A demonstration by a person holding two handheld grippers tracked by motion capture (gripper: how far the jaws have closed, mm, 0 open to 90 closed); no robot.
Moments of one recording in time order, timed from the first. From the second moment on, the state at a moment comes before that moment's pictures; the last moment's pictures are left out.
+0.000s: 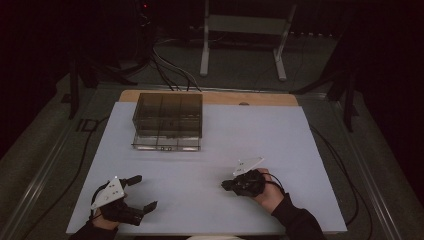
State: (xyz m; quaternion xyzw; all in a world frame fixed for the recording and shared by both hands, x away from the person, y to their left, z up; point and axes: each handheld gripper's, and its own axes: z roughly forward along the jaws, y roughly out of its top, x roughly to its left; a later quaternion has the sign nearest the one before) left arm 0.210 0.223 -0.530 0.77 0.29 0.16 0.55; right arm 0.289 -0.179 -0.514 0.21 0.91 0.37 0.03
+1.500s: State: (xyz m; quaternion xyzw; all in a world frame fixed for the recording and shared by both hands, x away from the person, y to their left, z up) left arm 0.209 0.223 -0.528 0.77 0.29 0.16 0.55; right arm 0.315 -0.145 -0.476 0.19 0.90 0.39 0.03
